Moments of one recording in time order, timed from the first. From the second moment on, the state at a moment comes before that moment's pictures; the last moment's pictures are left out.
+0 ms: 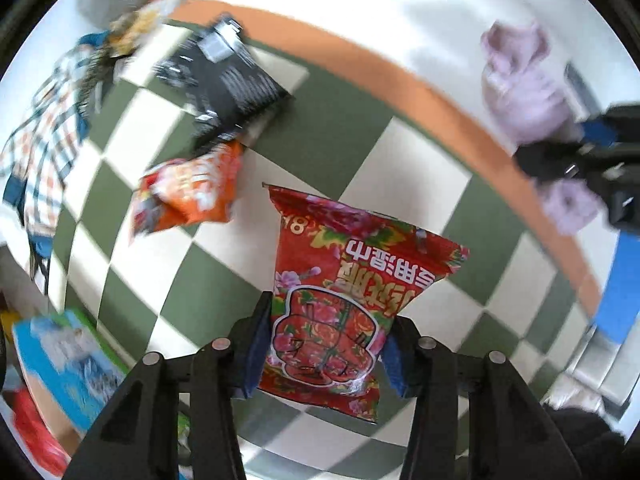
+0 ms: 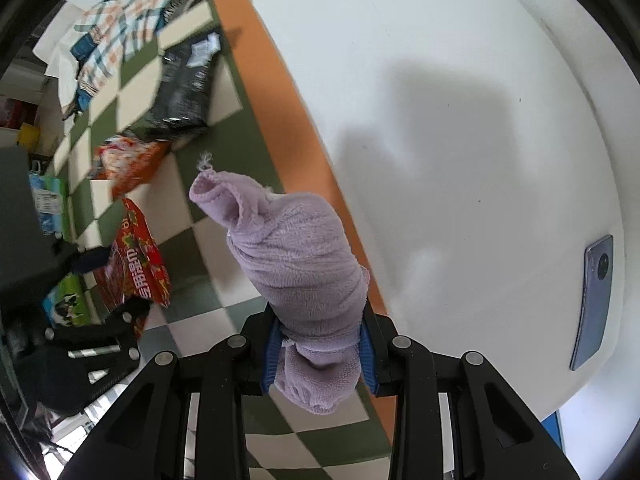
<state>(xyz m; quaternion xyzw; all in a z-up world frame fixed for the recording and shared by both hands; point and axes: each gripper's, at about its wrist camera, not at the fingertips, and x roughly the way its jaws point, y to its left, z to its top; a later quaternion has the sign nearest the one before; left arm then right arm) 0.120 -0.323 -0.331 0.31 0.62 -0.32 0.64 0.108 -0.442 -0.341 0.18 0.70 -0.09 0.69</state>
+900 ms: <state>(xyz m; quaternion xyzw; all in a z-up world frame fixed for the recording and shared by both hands) 0.159 0.074 -0.164 0.00 0.61 -0.13 0.78 0.143 -0.082 -0.180 0.13 0.63 0.18 0.74</state>
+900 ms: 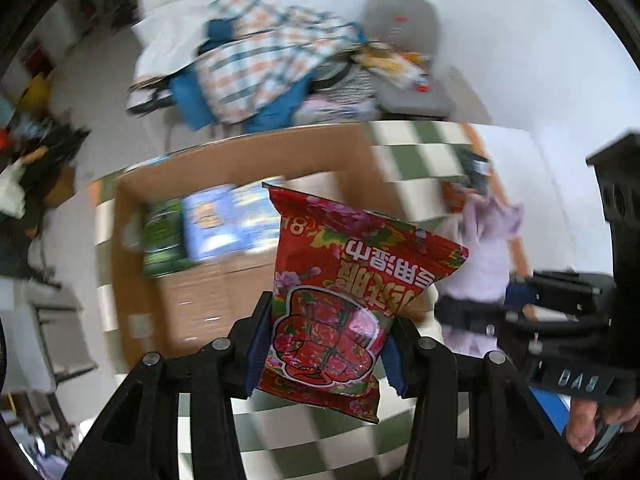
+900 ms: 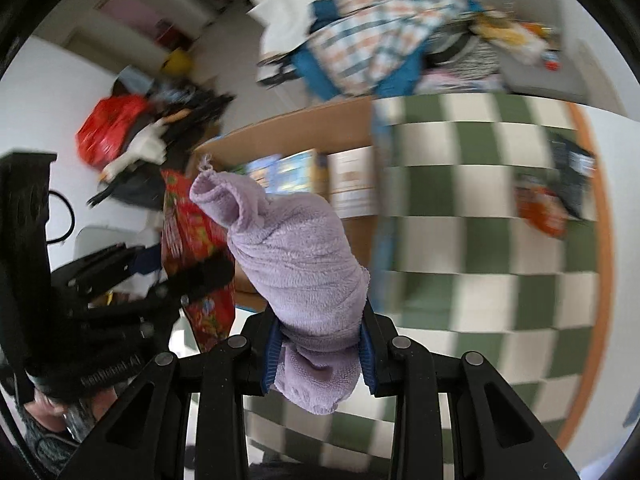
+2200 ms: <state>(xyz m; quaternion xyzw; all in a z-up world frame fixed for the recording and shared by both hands) 0.154 0.195 -0.245 -0.11 0.68 -0.02 0.72 0.170 0.041 -0.264 0.02 0.69 0.14 0.71</state>
